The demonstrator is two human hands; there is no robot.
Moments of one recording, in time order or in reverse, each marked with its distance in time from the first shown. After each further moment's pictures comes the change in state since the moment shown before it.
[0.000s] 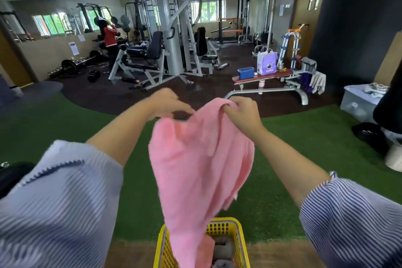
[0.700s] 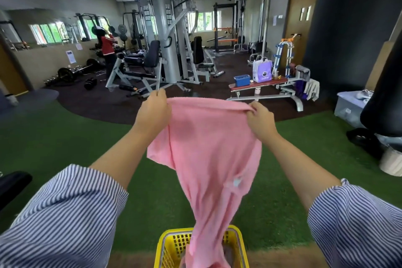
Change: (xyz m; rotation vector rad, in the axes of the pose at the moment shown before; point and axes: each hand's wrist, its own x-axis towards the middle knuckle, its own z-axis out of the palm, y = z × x) left_hand -0.008 -0.026 0.004 0.552 0.530 0.339; right_hand 0.005 0.032 -0.026 -0.038 0.081 0.189
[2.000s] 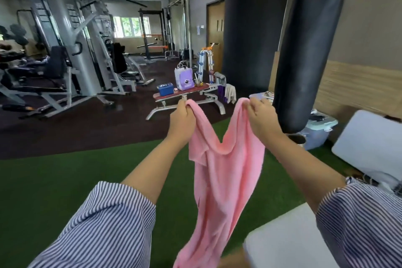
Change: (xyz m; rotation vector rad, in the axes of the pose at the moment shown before) left_hand 0.066 0.447 0.193 -0.896 -0.226 -0.052; right_hand 0.118 0.233 -0.322 -0.446 0.270 -0.075
